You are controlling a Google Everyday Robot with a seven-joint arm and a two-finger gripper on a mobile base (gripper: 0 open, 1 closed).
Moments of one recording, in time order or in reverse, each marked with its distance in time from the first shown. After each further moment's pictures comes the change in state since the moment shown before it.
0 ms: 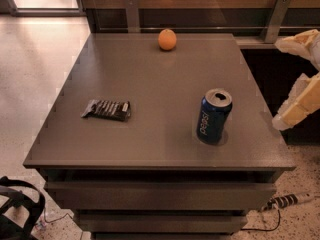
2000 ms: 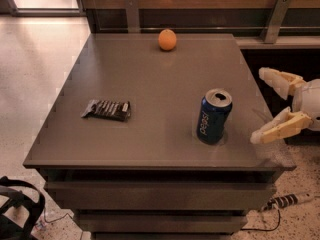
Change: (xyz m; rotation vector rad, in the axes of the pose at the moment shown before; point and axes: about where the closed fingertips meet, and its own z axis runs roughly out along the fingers) arm 0.015 0.007 0.055 -0.025 -0.669 0.115
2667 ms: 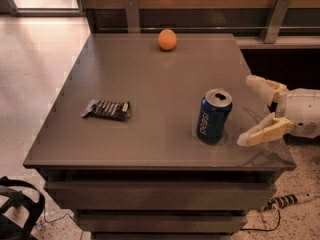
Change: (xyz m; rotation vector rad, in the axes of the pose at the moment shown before) arm 0.014 0.003 0.025 -0.026 -0.096 0.056
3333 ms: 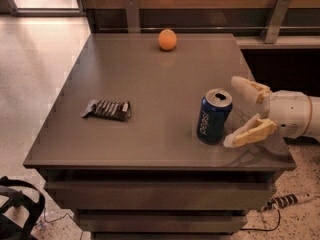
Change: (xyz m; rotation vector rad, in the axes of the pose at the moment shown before) arm 0.001 0.008 0.030 -0.051 -0.050 -0.004
